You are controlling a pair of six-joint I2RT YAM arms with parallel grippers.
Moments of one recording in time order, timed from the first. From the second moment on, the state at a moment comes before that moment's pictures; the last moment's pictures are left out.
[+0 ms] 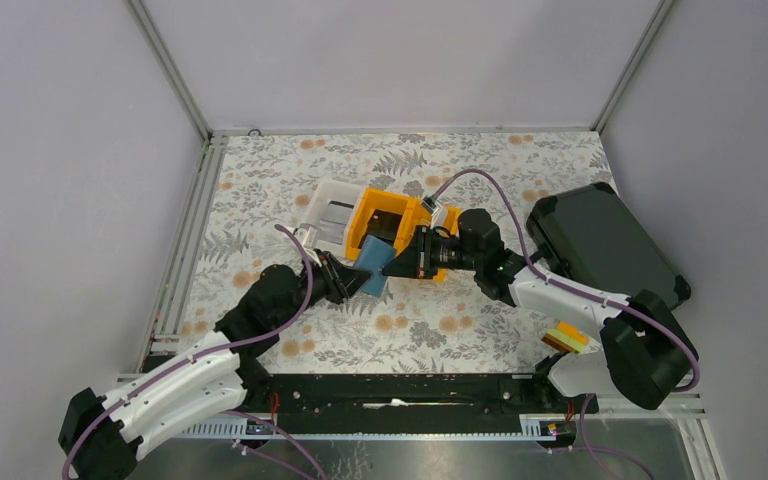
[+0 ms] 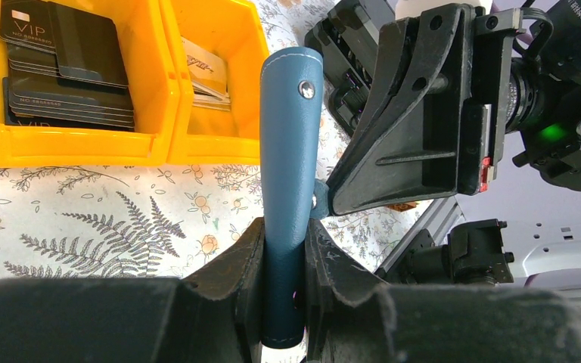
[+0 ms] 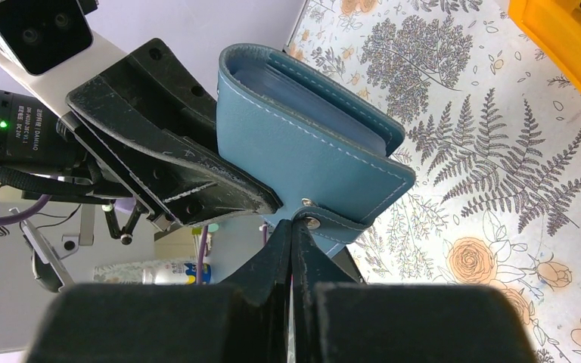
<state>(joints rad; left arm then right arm) -0.77 0.70 0.38 0.15 0.05 -0.72 0.69 1.34 0.70 0.35 -0.65 0.91</state>
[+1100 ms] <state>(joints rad) -0.78 0.71 0.39 0.13 0.02 -0.78 0.69 1.31 0.68 0.36 -0.64 0.90</state>
